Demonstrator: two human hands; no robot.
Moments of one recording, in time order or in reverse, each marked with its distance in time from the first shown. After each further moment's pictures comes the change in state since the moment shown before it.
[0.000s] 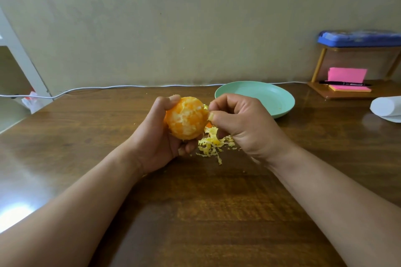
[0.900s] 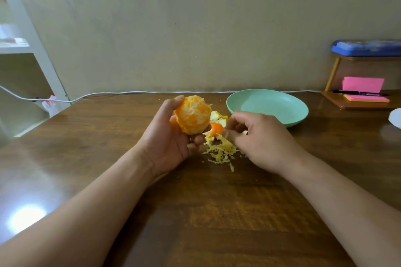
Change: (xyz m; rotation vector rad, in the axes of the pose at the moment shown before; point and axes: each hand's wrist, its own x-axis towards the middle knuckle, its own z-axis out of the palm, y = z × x) left_hand 0.001 0.005 -0.005 -0.190 0.125 -0.018; right_hand 0.003 0.011 -0.013 -0.793 -0.036 -0.029
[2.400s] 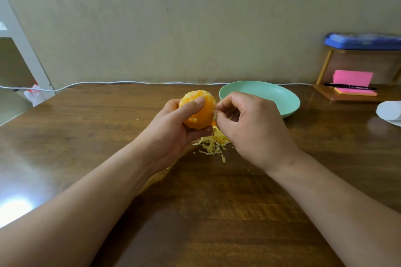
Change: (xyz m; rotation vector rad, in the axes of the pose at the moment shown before) left_hand 0.011 -0.019 0.009 0.113 0.048 0.210; right_hand -0.007 -0.017 0.006 0.046 0.316 -0.146
